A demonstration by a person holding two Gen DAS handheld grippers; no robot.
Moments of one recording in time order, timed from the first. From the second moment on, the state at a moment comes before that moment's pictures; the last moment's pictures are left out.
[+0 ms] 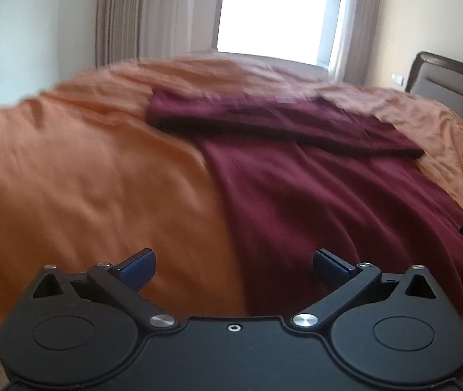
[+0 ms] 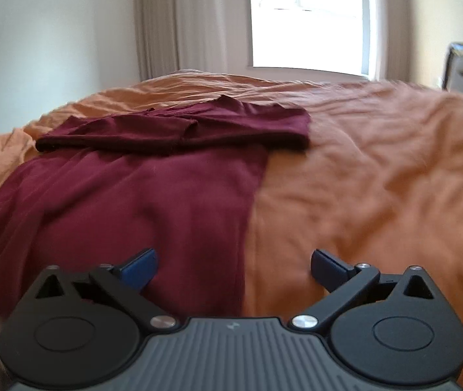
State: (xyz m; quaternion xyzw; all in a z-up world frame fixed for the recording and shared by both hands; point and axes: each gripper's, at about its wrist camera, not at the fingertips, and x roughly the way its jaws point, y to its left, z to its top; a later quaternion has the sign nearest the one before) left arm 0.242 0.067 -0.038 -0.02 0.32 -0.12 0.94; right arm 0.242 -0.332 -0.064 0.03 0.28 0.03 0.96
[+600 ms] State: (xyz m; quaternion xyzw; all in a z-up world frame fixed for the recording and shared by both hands) left arm 0.216 0.066 -0.068 -0.15 0.41 -0.12 0.89; right arm 0.175 -0.324 -0.081 0.12 0.27 0.03 0.96
